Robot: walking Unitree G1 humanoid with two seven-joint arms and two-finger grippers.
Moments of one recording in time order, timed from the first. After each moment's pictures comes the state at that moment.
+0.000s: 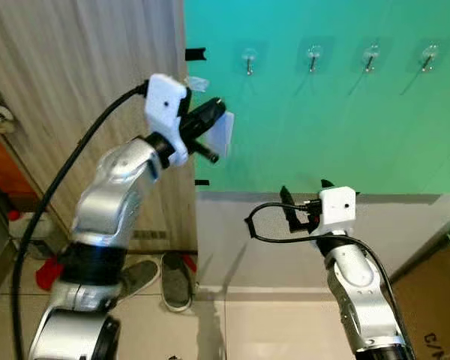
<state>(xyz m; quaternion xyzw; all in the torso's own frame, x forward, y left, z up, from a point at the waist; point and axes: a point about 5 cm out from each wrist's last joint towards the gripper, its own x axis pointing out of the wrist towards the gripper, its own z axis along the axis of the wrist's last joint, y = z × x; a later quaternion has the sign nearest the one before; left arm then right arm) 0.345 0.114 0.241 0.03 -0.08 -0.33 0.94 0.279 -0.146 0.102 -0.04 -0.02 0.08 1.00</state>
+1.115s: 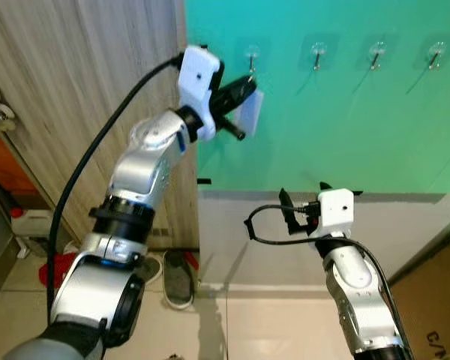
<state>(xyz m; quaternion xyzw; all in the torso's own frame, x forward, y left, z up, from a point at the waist) 0.371 0.079 0.264 0.04 -0.12 -0.38 0.91 0.279 -0.144 0.097 -0.03 -0.02 0.09 1.00</state>
